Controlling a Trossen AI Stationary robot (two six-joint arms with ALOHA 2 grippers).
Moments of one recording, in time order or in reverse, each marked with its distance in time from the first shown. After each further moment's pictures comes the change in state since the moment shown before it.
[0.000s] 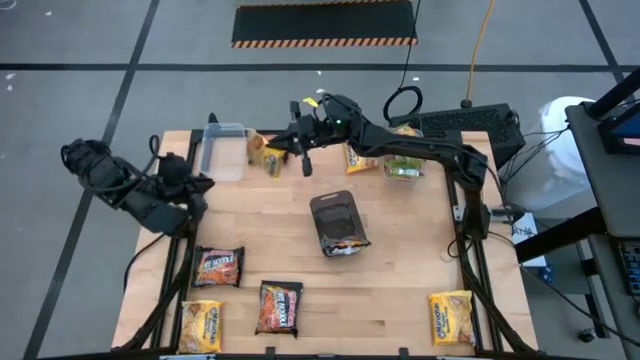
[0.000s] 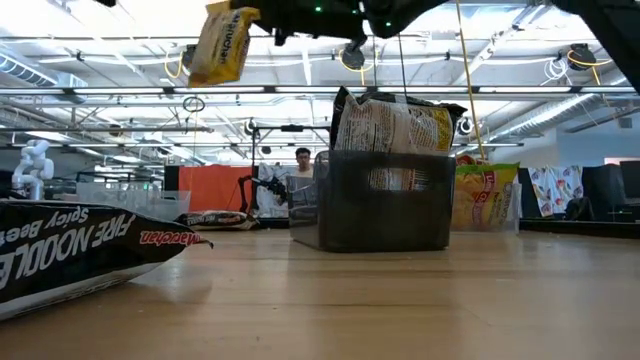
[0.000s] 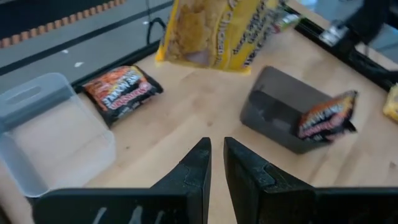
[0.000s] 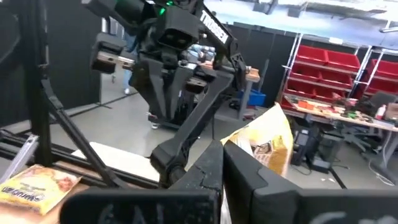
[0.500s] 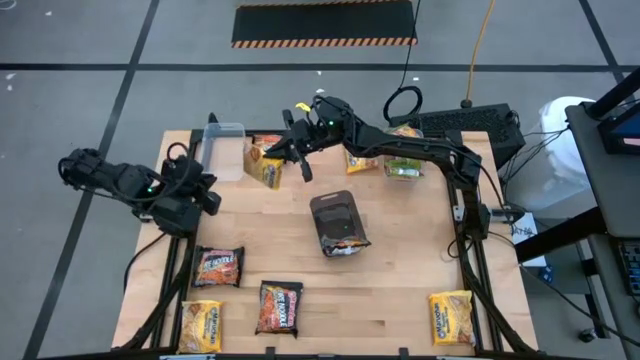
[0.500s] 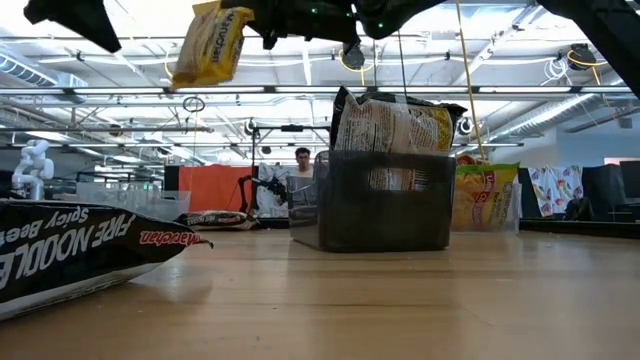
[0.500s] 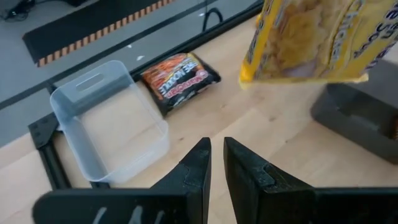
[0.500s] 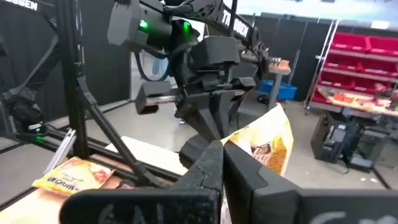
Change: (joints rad) left arm 0.186 0.002 -0.172 0.004 0.009 0.049; right arm 0.008 0.045 0.057 -0.069 -0.101 0.023
